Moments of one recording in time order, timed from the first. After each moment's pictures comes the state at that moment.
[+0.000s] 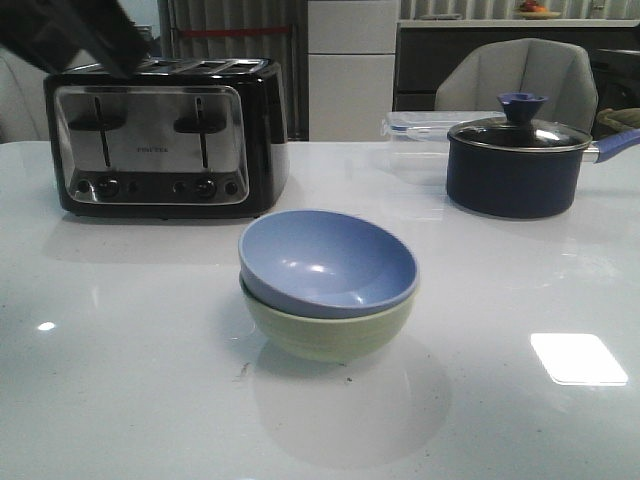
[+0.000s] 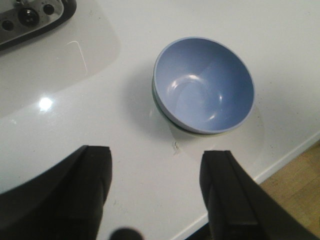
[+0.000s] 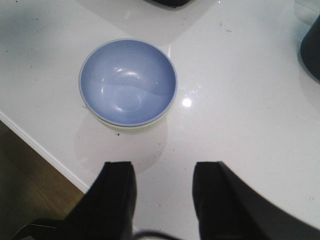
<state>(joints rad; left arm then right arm) -0.57 1.12 -0.97 -0.12 0.73 0.10 0.44 0.78 -0.72 0.19 0.64 -0.22</state>
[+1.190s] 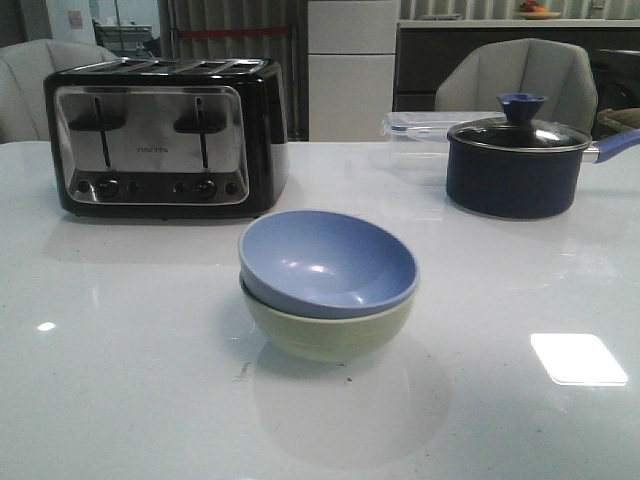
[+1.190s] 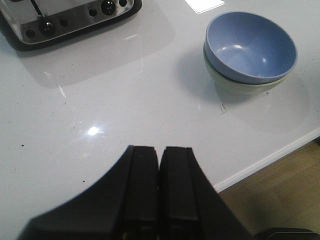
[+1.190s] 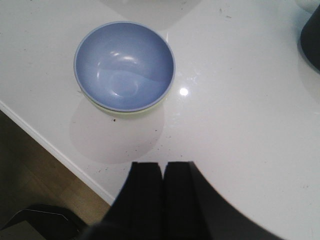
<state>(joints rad) -0.57 0.59 -0.64 0.13 0.77 -0.07 0.44 0.78 -0.72 0.16 0.68 -0.22</state>
